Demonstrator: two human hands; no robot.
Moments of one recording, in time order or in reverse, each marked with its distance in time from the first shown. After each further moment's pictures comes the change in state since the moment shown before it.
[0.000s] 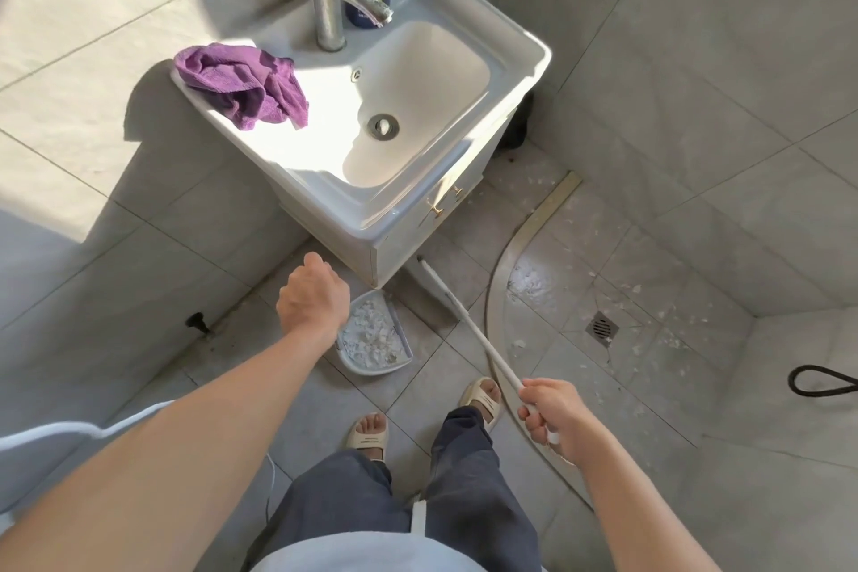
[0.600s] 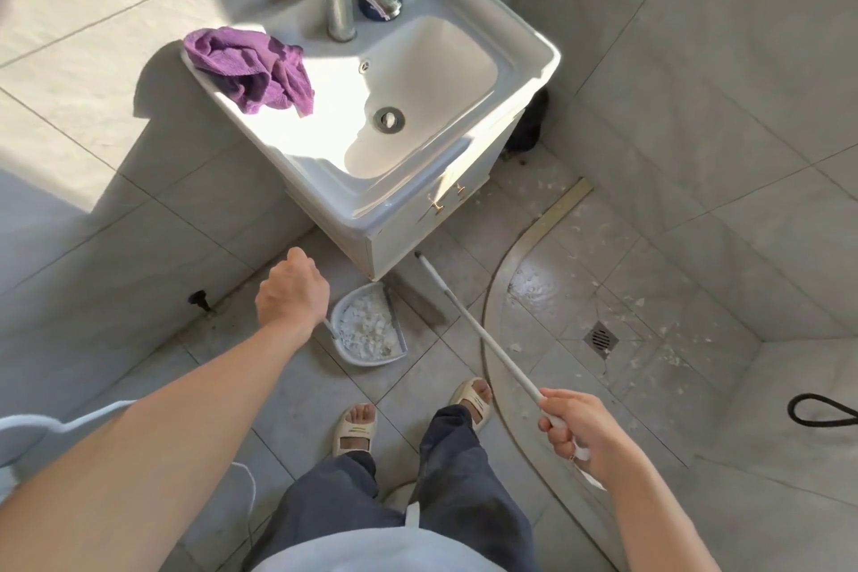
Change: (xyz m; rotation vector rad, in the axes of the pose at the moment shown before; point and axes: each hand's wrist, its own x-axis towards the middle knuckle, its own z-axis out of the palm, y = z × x) left_hand -0.015 -0.008 -0.003 0.028 0.008 -0.037; right_hand -0.002 0.002 -0.066 0.020 -0.064 -0.029
